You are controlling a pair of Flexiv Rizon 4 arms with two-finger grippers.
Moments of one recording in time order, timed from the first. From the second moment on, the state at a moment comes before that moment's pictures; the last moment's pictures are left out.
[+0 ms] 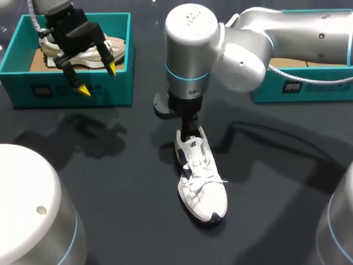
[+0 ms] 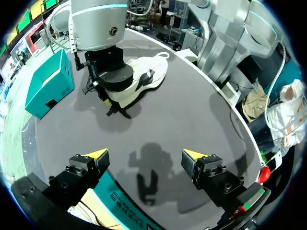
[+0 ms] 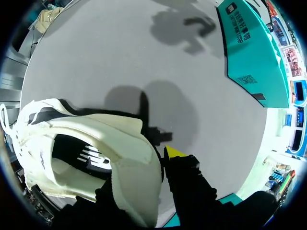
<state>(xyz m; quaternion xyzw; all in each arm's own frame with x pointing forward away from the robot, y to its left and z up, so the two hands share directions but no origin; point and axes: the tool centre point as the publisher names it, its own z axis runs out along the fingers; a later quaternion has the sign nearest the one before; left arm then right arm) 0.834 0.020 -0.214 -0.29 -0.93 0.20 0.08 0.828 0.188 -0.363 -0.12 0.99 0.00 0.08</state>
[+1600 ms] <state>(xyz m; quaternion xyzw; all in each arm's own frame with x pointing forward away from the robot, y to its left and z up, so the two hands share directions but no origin) 0.834 0.020 -0.214 -0.29 -0.93 0.20 0.08 0.940 -0.009 -0.143 -0.02 0.98 -0.11 0.15</state>
